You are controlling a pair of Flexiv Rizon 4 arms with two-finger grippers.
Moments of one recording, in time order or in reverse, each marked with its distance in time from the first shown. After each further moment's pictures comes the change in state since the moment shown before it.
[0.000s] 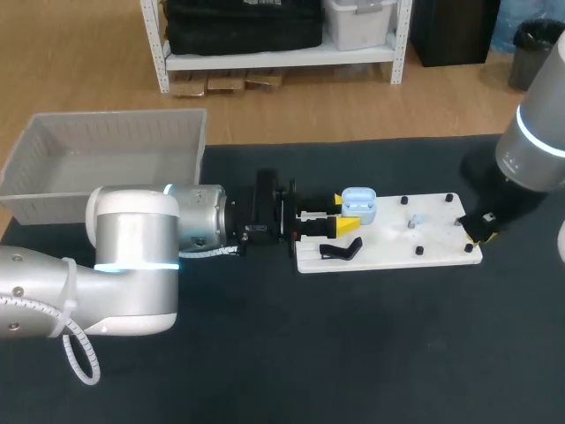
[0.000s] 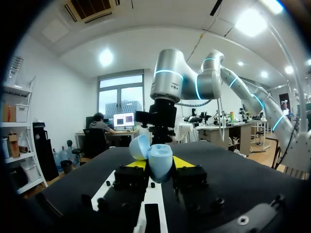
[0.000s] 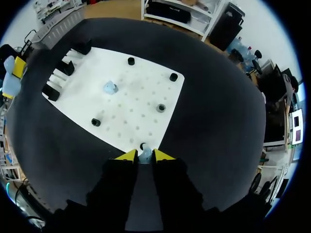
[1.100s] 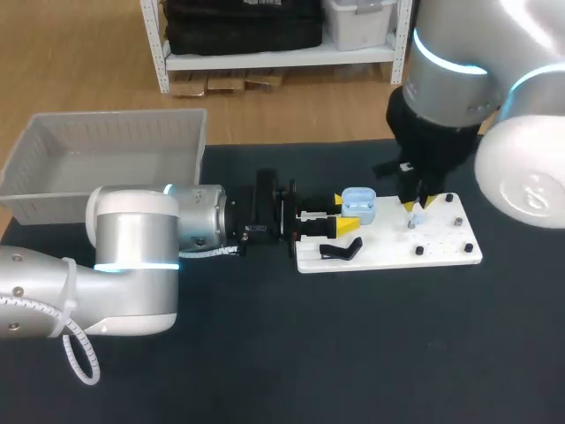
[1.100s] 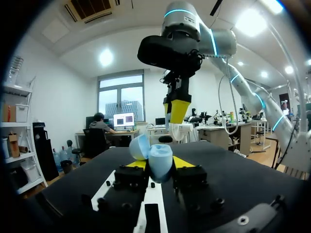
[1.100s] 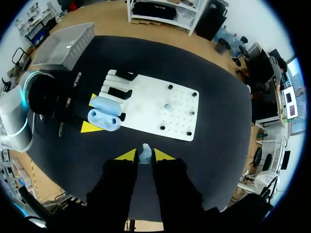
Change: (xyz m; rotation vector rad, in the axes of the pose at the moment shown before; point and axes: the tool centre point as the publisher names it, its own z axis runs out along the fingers) left arm 0.000 0.000 0.000 0.000 0.000 0.000; right arm -0.045 0.128 -0.116 0.048 0.065 0.171
